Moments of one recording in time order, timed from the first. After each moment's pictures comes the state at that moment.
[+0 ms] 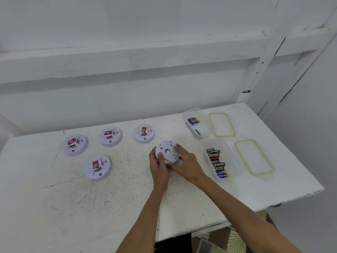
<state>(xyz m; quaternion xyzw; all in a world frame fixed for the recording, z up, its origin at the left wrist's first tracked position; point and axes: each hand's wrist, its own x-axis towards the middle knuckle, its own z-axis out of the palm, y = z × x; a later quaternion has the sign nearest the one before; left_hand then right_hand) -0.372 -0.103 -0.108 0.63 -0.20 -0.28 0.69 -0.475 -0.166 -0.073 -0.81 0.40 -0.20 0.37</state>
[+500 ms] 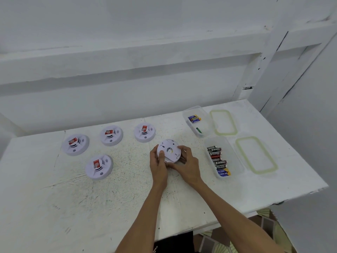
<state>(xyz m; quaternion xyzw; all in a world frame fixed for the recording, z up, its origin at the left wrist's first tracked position) -0.368 -0.103 -0.107 0.61 -0.19 -0.31 0.70 -0.475 -0.152 -0.096 -0.66 0.46 -0.33 0.50</state>
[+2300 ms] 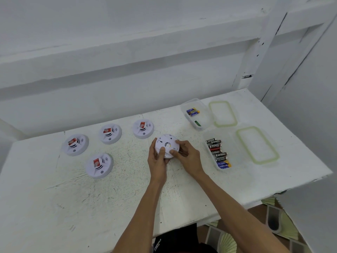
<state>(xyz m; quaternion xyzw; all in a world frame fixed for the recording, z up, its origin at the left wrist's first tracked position) -0.365 -0.099 -0.106 0.51 -0.13 -0.40 0.75 -0.478 -0.159 -0.097 -0.60 0.44 -0.37 0.55</state>
